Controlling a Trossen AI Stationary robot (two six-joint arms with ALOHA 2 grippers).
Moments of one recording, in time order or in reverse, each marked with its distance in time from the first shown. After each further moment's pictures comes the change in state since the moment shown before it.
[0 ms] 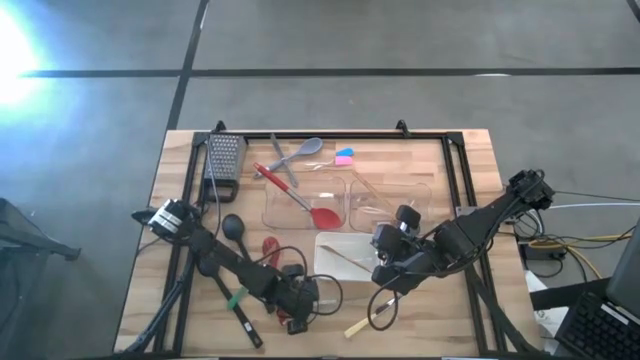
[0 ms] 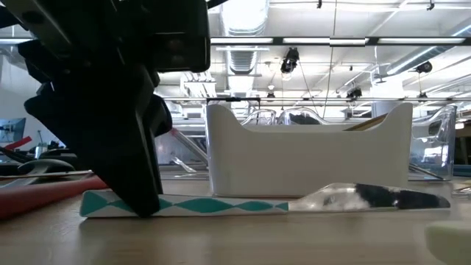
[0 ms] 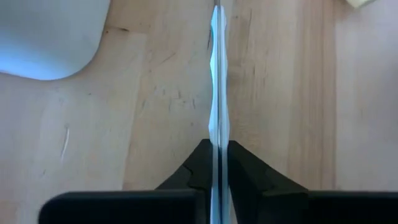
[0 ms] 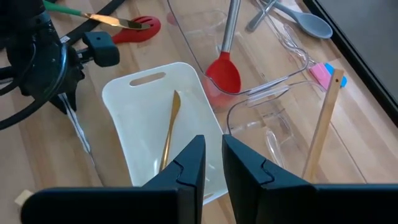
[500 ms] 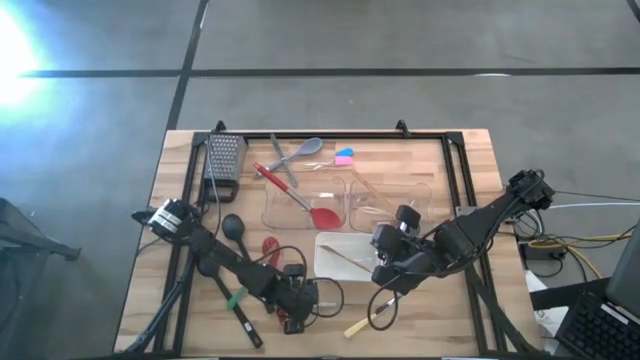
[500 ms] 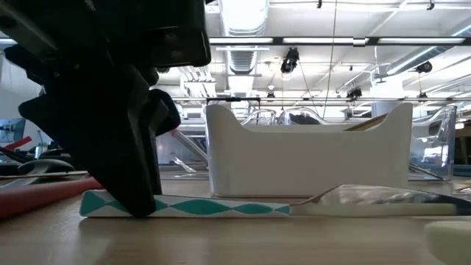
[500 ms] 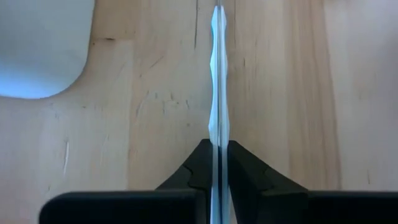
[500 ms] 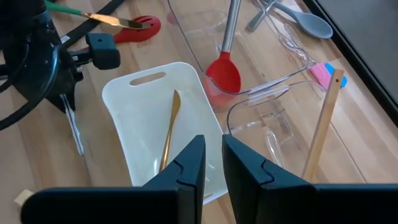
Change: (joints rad) left arm -0.002 -0.139 -0.004 -0.006 0.013 0.126; right arm 0.002 0.000 0.000 0.000 -0.001 -0.001
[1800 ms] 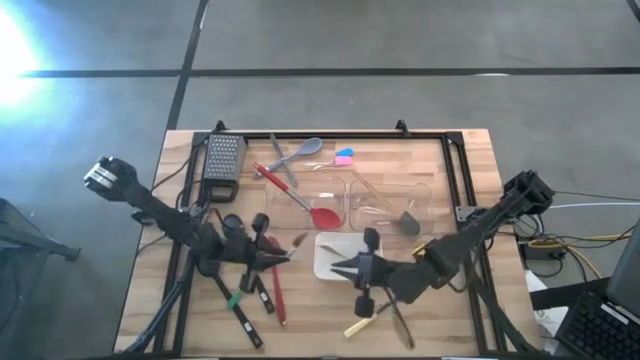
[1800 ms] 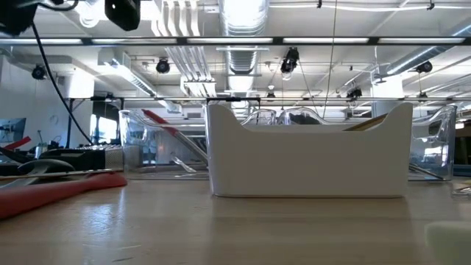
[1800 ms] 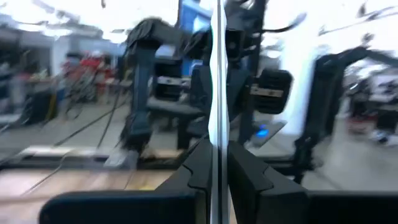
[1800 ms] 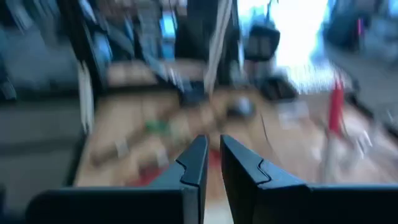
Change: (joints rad) left arm 0.034 -0.712 -0.794 1.423 -0.266 0.556; right arm 0.031 0.008 -0.332 1.154 0.090 -0.548
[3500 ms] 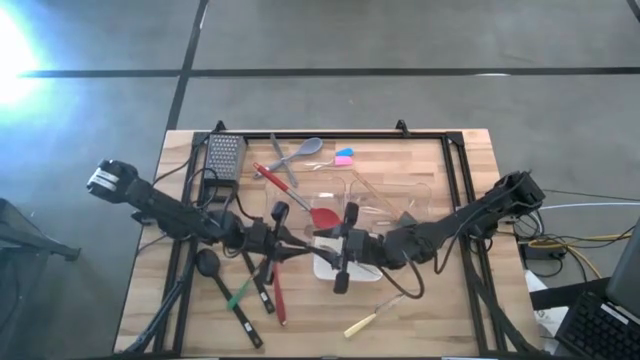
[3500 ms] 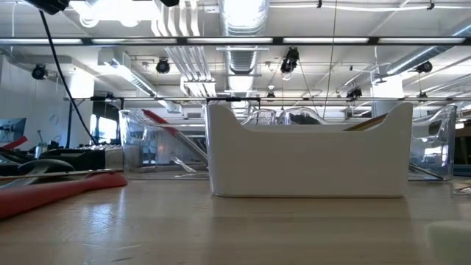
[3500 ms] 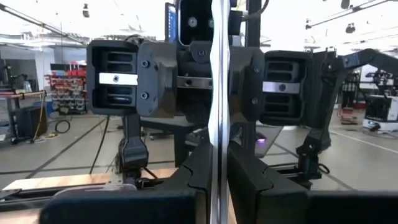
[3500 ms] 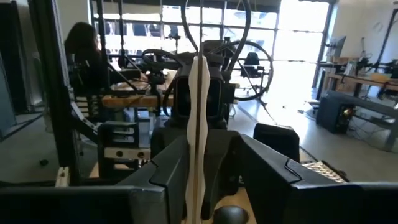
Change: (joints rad) left arm 0.157 0.052 0.244 -0.213 0.216 0.034; right arm -0.173 0.058 -0.021 0.537 -0.133 -0.319
